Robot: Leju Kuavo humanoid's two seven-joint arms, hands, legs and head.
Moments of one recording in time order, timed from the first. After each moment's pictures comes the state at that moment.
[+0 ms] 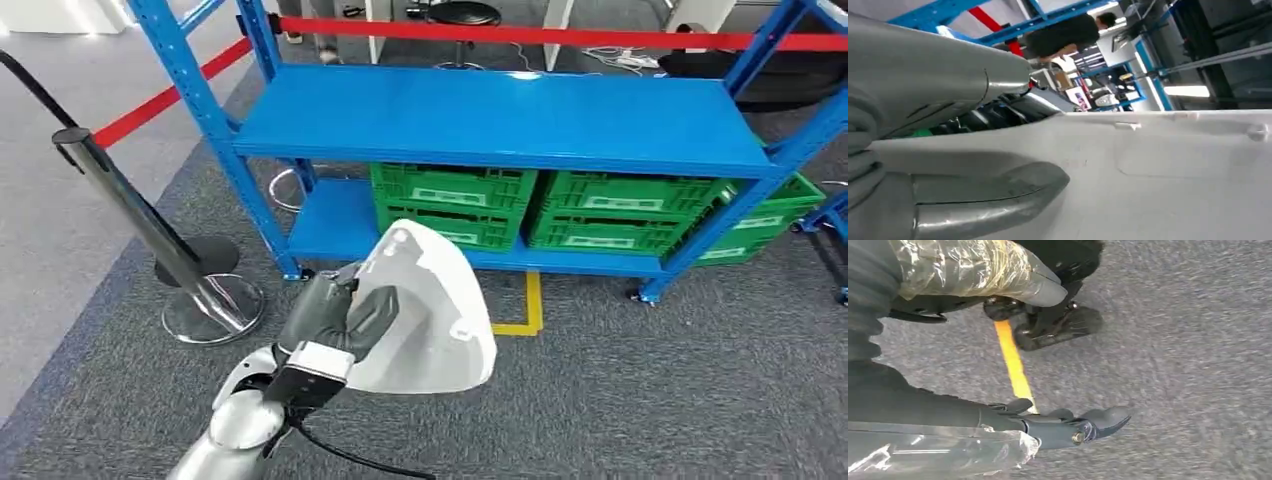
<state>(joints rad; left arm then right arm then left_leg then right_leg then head) -0.07 -0.24 -0.53 -1.63 -0.32 0.05 -0.39 -0.08 0.20 -1.29 -0.24 1.02 -0.18 -0.43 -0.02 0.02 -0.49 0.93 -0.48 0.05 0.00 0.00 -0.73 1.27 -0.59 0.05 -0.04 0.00</state>
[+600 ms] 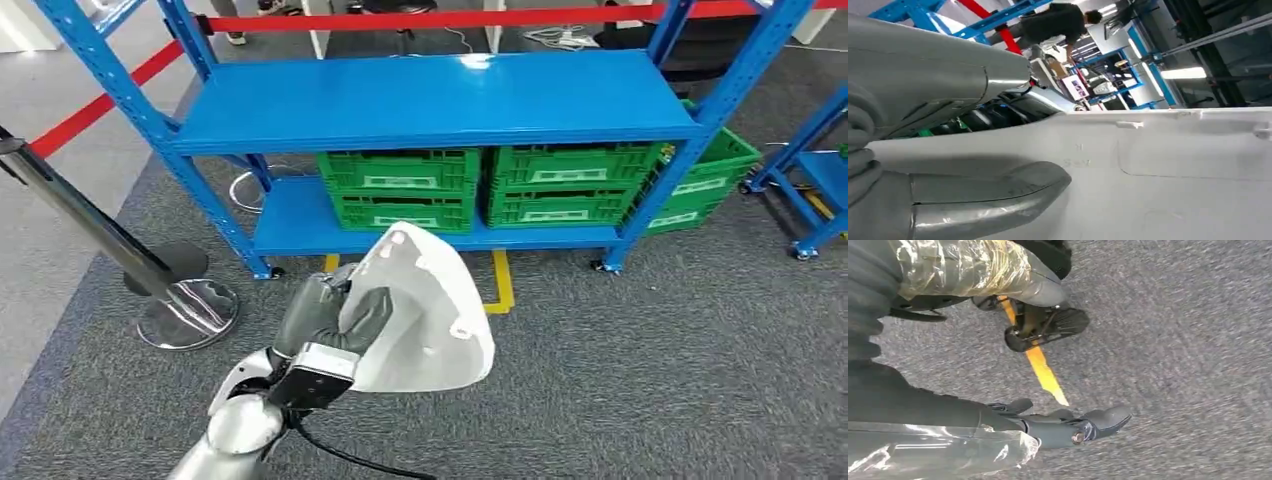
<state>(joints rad) -0.06 -0.24 -0.53 -1.63 -0.37 0.09 -0.39 -0.08 0.20 -1.30 -0.24 1.02 -0.16 -0.42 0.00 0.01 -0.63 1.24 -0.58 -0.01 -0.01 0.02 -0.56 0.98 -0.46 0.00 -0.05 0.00</state>
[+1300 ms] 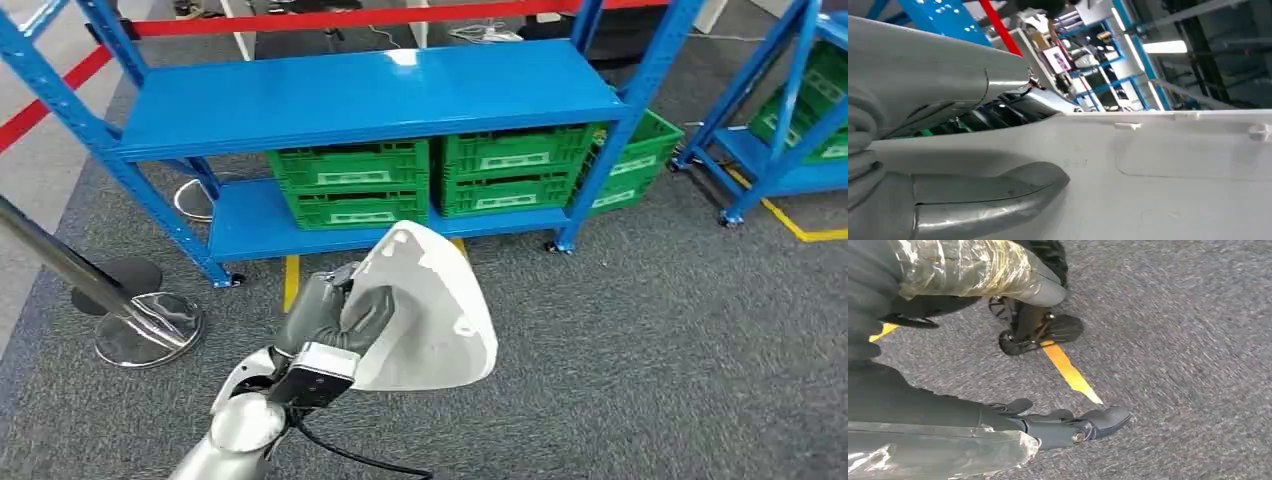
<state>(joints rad) -0.06 -0.24 -0.52 -1.63 -0.37 0.10 -0.39 -0.08 0.19 -1.30 -0.24 1.01 -0.15 -0.42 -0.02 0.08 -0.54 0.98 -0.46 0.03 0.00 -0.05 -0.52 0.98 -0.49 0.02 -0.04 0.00</state>
